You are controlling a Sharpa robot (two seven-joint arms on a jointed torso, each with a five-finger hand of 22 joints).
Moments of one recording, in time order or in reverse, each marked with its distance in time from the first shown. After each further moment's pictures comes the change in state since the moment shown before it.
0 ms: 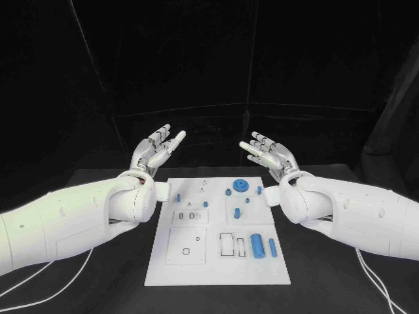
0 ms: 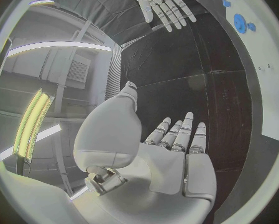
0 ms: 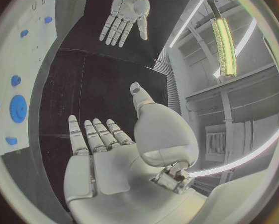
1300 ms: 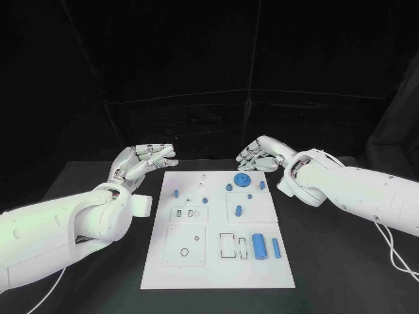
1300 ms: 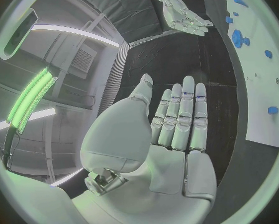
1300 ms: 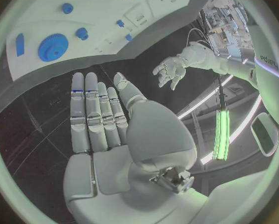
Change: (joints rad) left arm 0.001 -0.165 -0.003 0.153 -0.001 0.184 0.062; left_hand 0.166 0.092 -0.036 -0.244 0.004 0.730 0.073 0.120 0.038 0.920 -0.024 0.159 0.050 0.781 -0.072 0.207 0.104 0.023 0.755 -0.052 0.286 0.111; right arm 0.104 0.005 -0.004 -0.136 -1.016 0.127 -0.252; right_hand 0.237 -0.038 0.070 -0.187 0.000 0.858 0.035 0.066 0.040 0.985 -0.095 0.065 0.036 1.199 -0.168 0.230 0.114 0.101 0.841 -0.168 0.451 0.170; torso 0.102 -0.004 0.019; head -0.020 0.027
